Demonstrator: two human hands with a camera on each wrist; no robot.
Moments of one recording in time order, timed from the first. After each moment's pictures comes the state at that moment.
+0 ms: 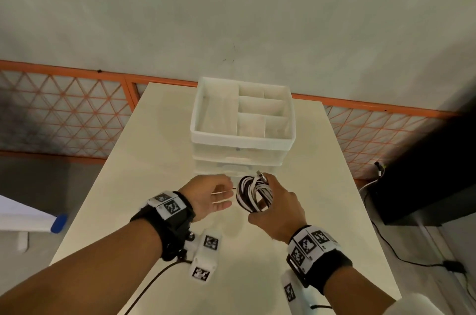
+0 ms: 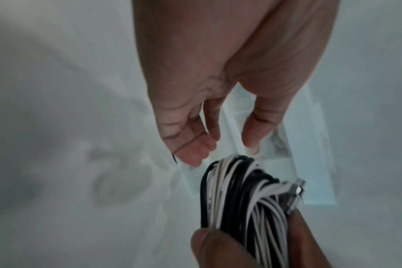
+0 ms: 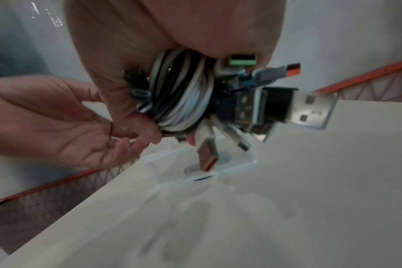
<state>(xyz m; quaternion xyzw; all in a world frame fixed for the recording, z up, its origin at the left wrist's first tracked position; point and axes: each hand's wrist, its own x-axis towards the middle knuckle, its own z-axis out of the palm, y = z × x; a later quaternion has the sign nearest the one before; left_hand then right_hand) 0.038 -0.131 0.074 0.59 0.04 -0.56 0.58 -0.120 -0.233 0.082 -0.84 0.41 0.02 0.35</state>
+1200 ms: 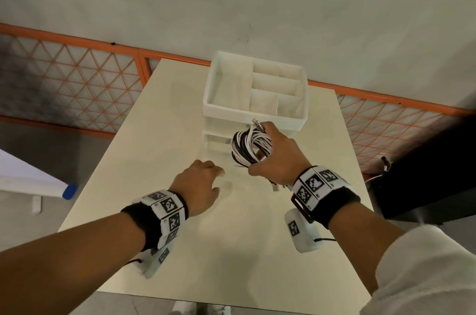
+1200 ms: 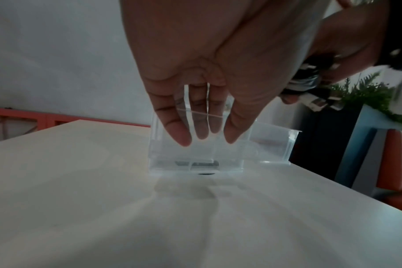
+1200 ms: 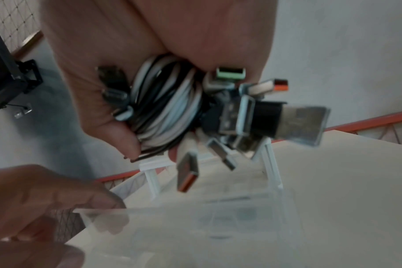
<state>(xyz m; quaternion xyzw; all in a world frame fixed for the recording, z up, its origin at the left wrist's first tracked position) 0.023 -0.072 0.057 0.86 -0.45 -0.20 0.11 -0.083 -0.250 0.121 -0.88 0.30 0.00 0.36</state>
